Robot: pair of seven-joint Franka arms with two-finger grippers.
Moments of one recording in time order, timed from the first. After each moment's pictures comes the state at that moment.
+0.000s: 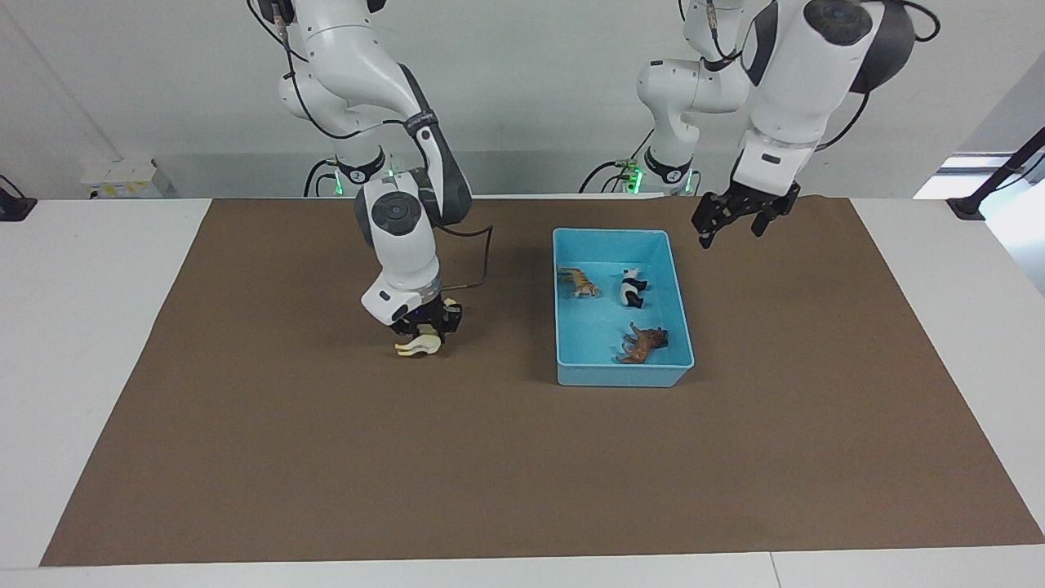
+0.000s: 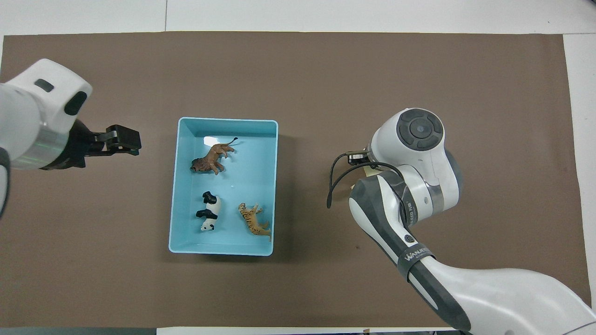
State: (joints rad) left arm -0.21 -0.07 -0.02 -1.67 0.02 1.60 -0.37; right arm 0.50 0.28 -0.12 -1.89 0.05 2.15 0.37
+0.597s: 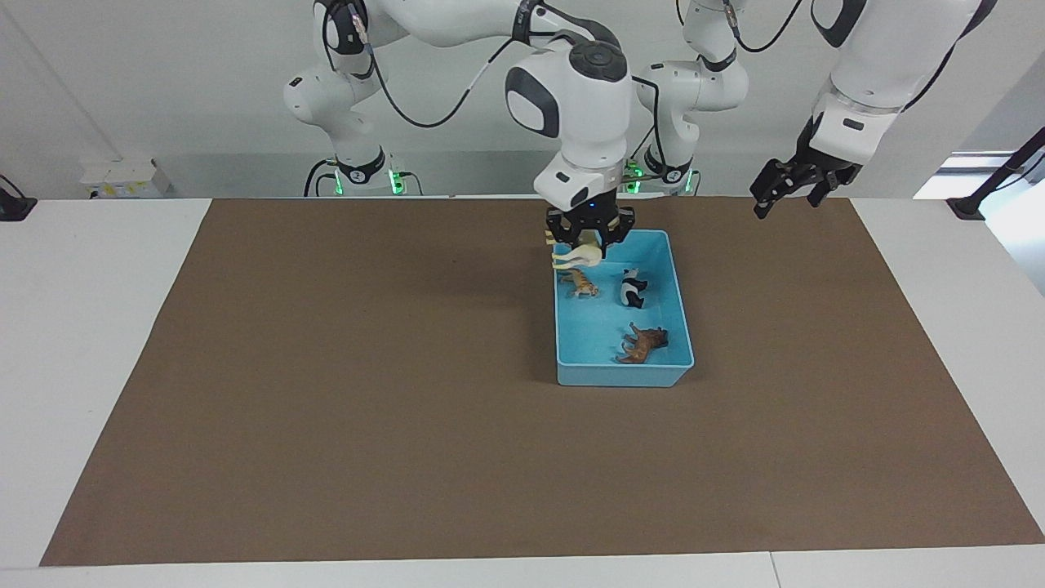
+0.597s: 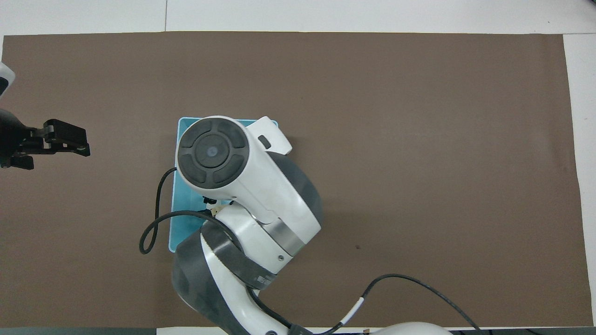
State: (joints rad) left arm -0.06 -0.04 -0.04 -1.58 -0.02 1.50 -0.26; right arm 0.86 0.55 -0.11 -1.18 0.10 1.80 0.87
